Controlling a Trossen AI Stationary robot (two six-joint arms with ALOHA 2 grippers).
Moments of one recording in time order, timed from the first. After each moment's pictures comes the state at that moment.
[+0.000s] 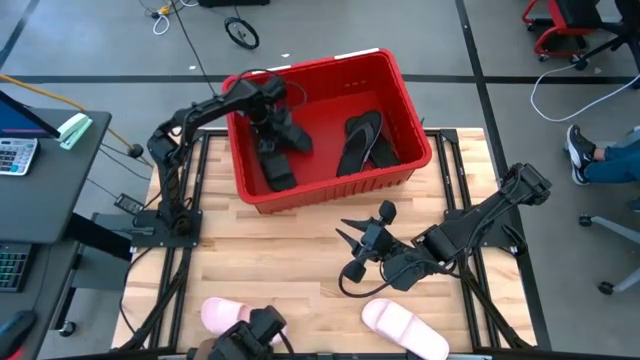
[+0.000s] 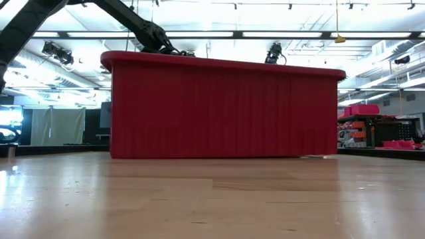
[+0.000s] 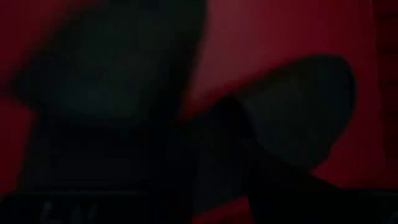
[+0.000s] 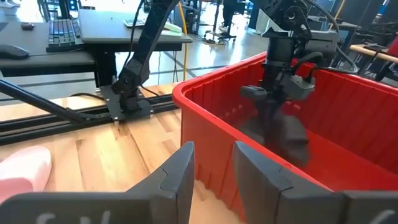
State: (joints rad) left arm 0.80 1.95 1.64 -1.10 0.20 0.77; right arm 0.56 1.54 1.33 -0.28 1.07 0.37
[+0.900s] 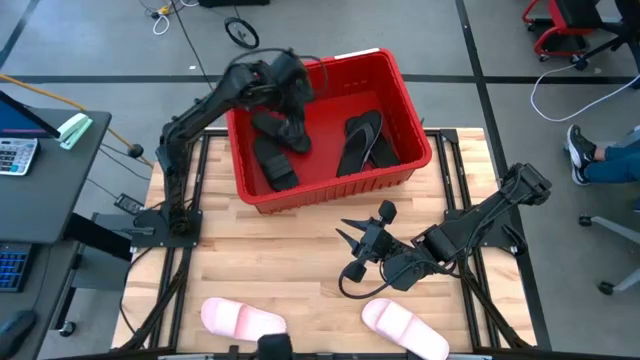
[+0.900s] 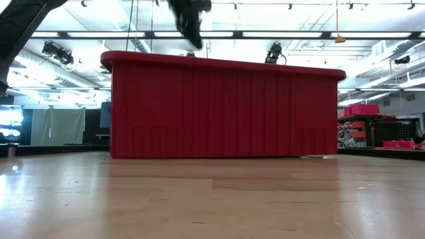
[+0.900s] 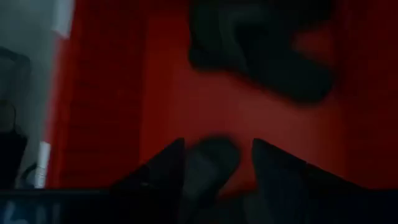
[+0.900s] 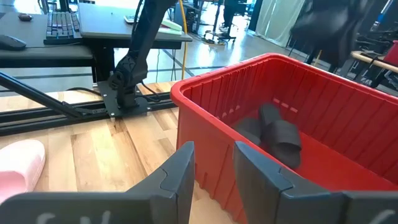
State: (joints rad) left arm 0.51 1.94 2.32 -1.29 -0.13 0.38; right arm 0.56 1.54 1.33 -0.29 1.07 0.34
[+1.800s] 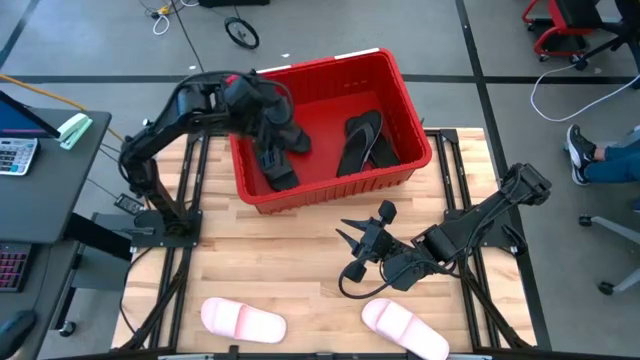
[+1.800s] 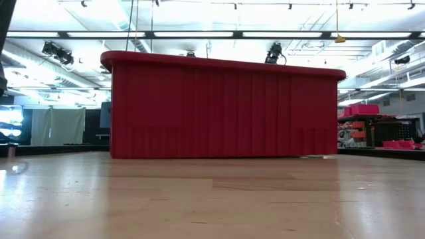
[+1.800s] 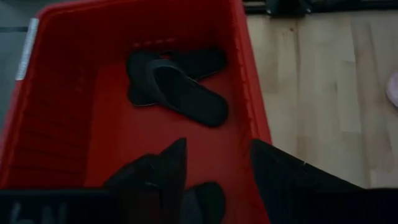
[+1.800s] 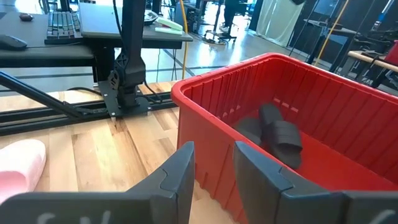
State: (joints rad) left arm 0.26 1.69 2.28 -1.36 -0.08 0.19; right arm 0.56 1.54 1.33 -0.29 1.06 0.34
